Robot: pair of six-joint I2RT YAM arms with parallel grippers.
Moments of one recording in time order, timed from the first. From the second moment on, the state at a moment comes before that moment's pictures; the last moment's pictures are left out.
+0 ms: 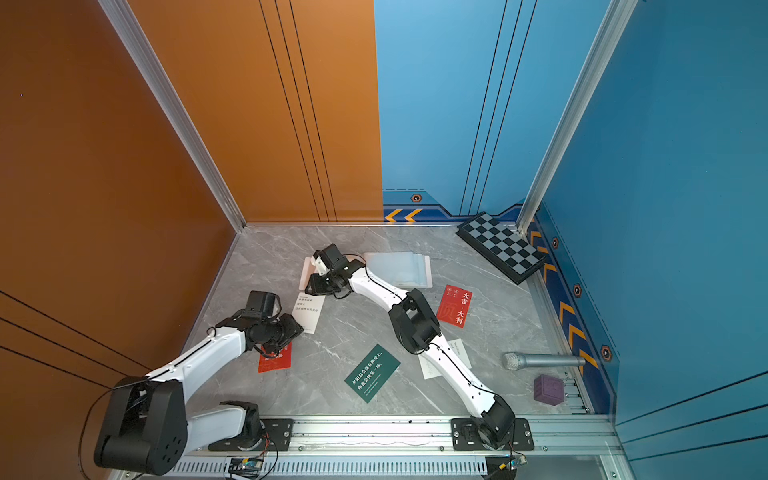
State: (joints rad) left arm -0.10 1.24 0.58 -0.47 0.19 -0.76; right arm 0.78 2.75 2.48 -0.54 -0.48 0.56
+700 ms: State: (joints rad) left arm -0.10 1.31 0.58 -0.39 0.18 -0.76; right arm 0.76 2.51 2.02 -0.37 -0.57 0.57
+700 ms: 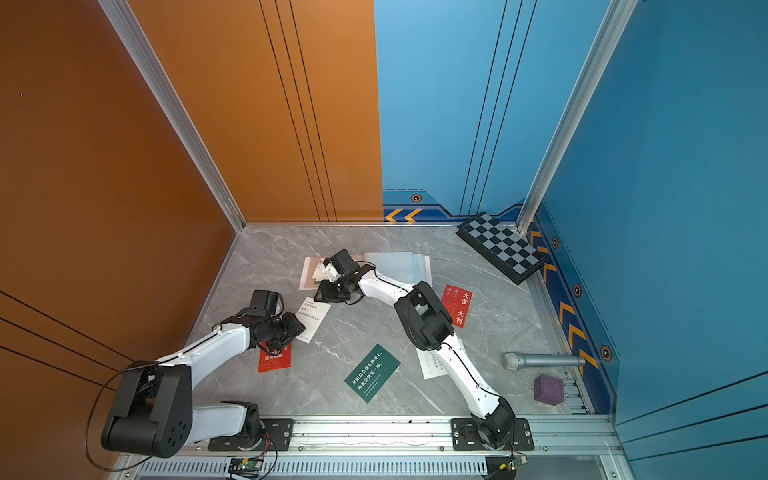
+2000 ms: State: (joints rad) left arm -0.19 1.62 0.84 -0.31 0.17 -0.70; right arm 0.60 2.25 1.58 -0.25 -0.56 0.56
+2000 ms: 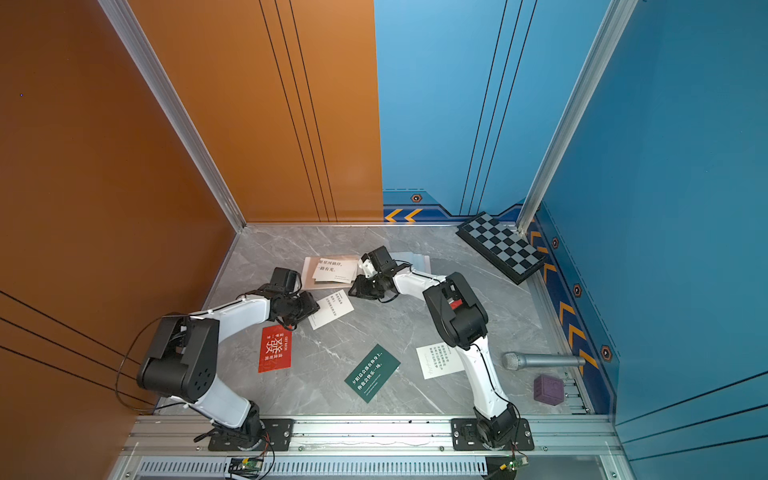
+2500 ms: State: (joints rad) left arm -0.22 1.68 0.90 -0.30 0.17 -0.68; right arm 0.61 2.21 1.51 -0.26 -0.60 0.56
